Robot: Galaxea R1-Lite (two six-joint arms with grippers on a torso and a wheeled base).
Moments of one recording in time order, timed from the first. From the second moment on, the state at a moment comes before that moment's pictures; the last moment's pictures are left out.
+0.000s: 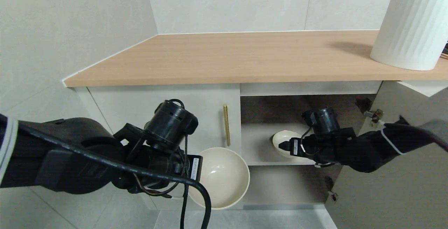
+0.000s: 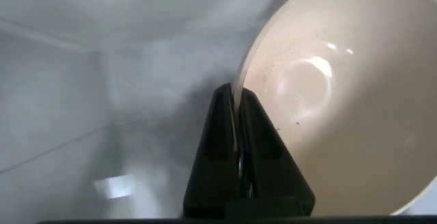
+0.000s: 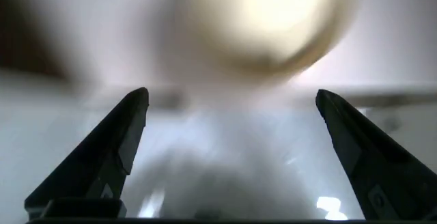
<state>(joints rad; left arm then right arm) -0.65 1.76 -1.02 0.22 0.29 -0.44 0.46 2.06 -1.03 -0.37 -0.10 0.43</state>
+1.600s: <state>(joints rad) -0.83 1.78 -1.01 0.22 0.37 -0.46 0.80 1.89 -0.97 -0.13 -0.05 0.39</state>
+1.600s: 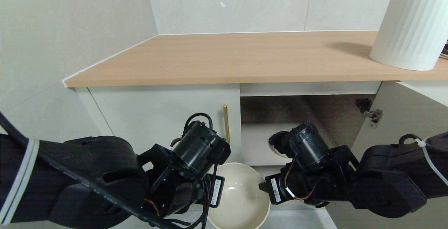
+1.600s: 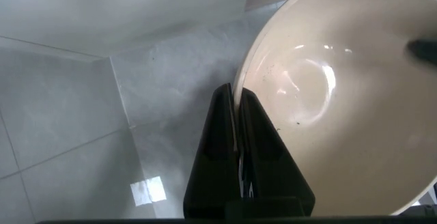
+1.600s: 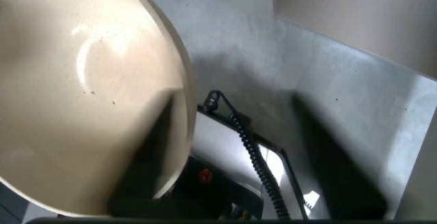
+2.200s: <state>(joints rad) -0.83 1.78 -1.01 0.22 0.37 -0.46 0.80 1.89 -0.96 -0.13 -0.05 0.39</state>
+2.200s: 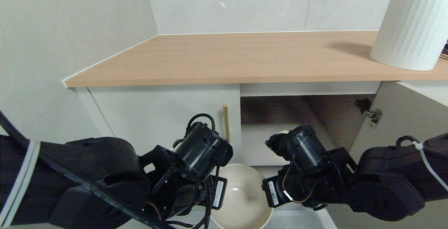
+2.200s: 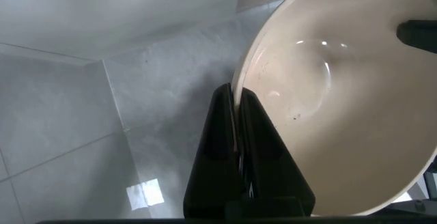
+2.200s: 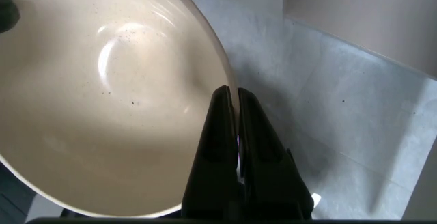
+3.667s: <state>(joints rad) -0.83 1.77 -1.02 0.22 0.38 -0.47 0.56 2.06 -1.23 0.16 -0.30 0.48</state>
